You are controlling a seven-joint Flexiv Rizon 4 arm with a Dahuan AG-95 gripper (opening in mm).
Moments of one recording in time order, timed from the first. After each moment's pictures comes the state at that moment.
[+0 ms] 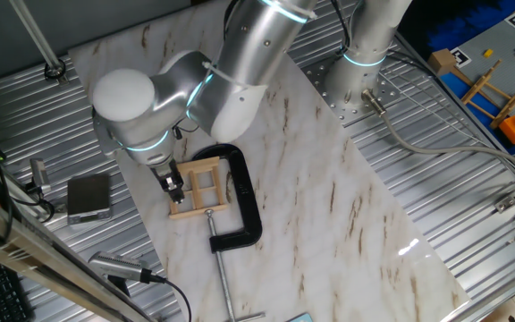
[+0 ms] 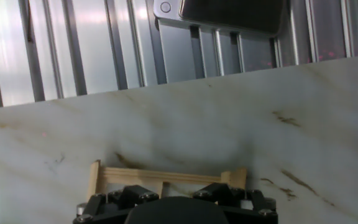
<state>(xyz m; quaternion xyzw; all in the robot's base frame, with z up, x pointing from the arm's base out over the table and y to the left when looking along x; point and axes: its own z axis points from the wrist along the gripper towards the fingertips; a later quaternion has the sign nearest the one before) 0.600 0.075 0.035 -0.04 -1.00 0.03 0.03</state>
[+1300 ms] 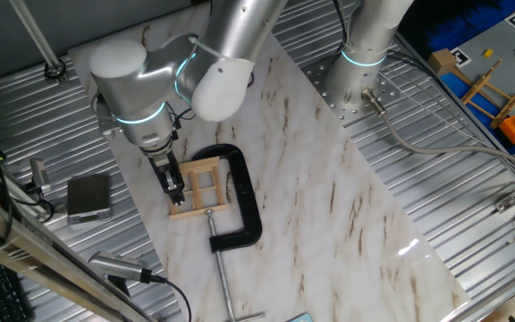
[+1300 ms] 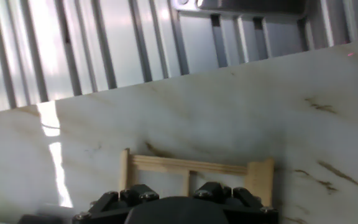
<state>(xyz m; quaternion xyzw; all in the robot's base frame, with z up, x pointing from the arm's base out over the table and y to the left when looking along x) 0.603 0.109 0.041 -0.08 -0.99 -0.11 0.01</state>
